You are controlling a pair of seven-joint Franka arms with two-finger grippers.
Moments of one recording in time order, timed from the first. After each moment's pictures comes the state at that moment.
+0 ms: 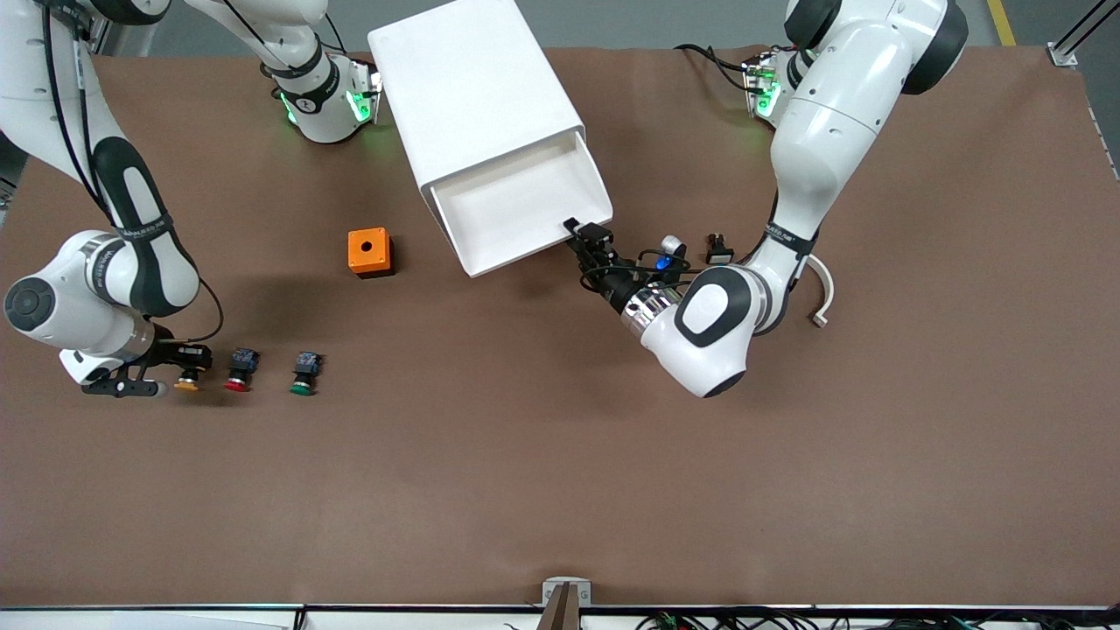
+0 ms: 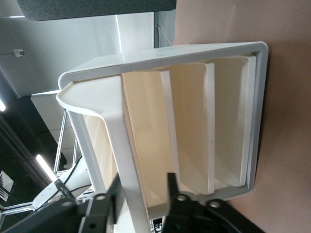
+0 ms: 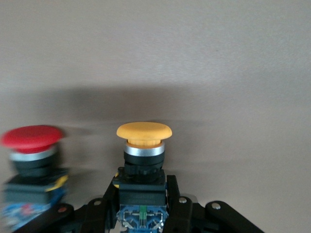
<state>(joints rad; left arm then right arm) -0.40 0.85 -0.13 -1.34 -1.07 1.40 -2.29 -0.19 0.52 -0.10 -1.95 0.04 2.42 -0.24</state>
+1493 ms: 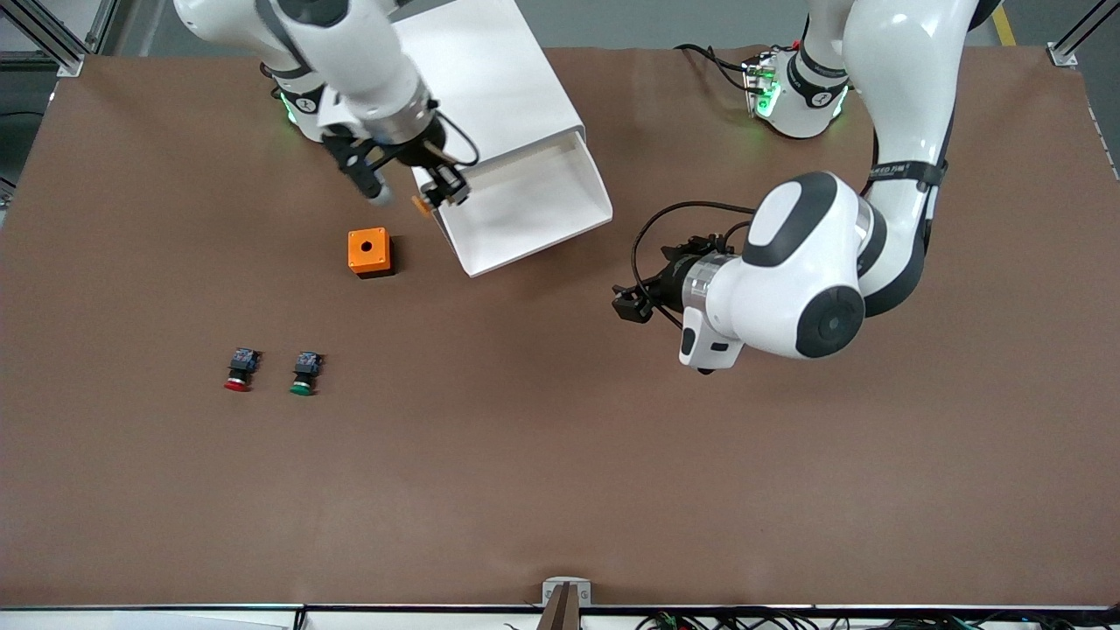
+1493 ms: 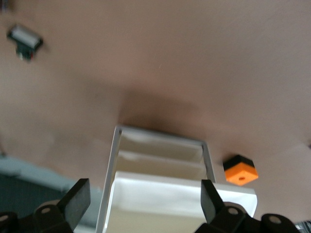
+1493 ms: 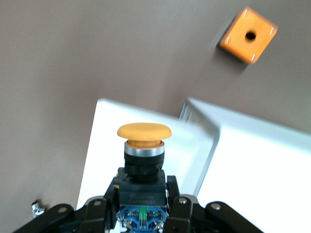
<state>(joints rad) -0.38 0.61 -0.11 -1.15 -0.47 1.50 -1.10 0.77 -0.06 -0.05 -1.96 0.15 1.97 1.58</state>
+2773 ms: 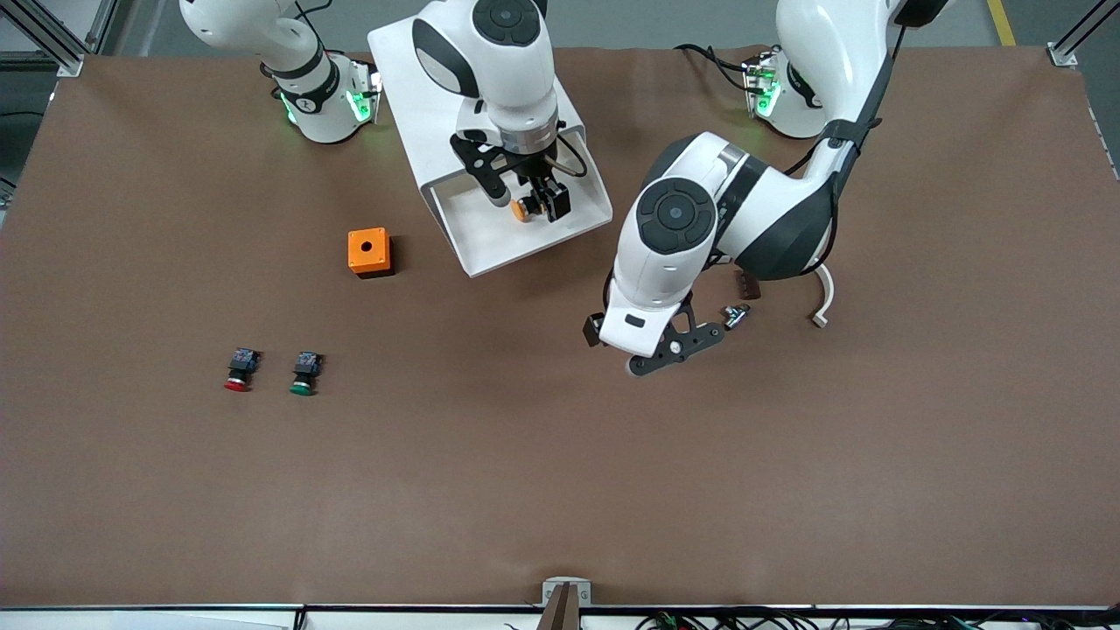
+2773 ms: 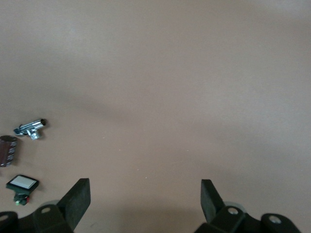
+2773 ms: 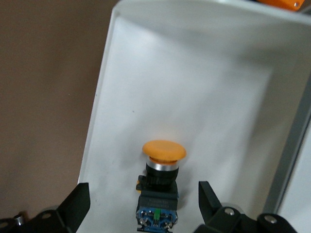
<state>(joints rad) -0.55 0.63 -0.11 -1.20 0.03 1.83 -1.04 0.95 0.20 -0.08 -1.80 0.03 2.00 1.74</state>
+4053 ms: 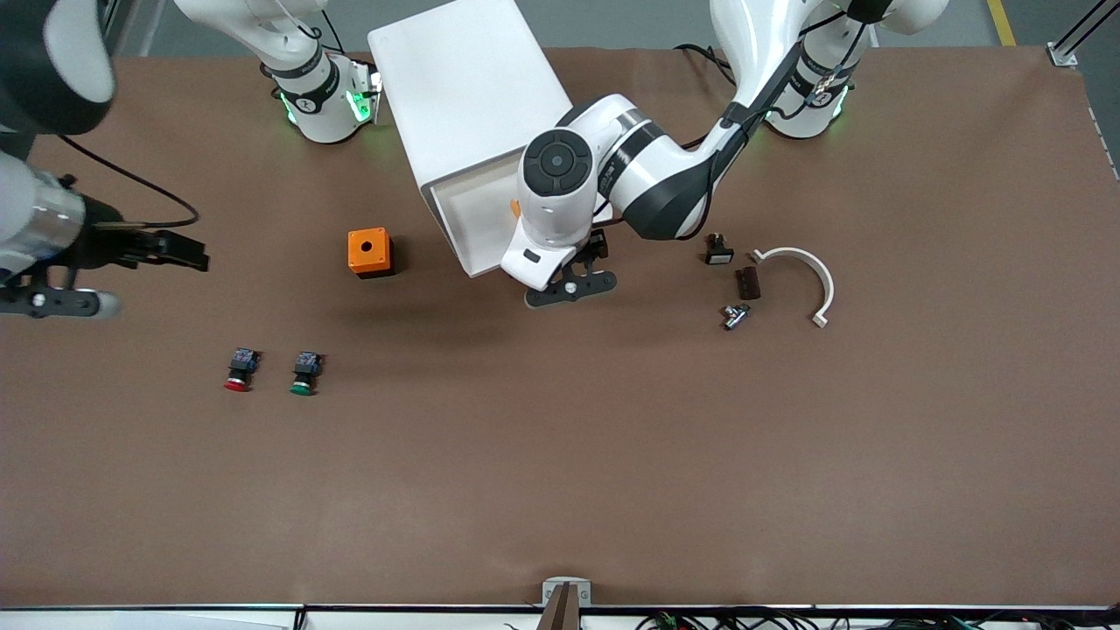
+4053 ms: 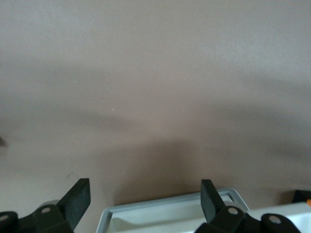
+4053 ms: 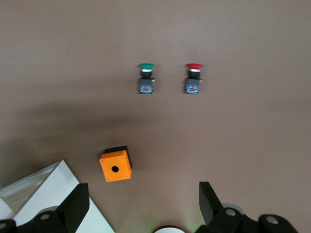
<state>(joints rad) -0.71 0.65 -0.16 -1.25 -0.04 1.83 -1.04 0.10 0.15 -0.10 -1.48 0.03 1.45 0.05</state>
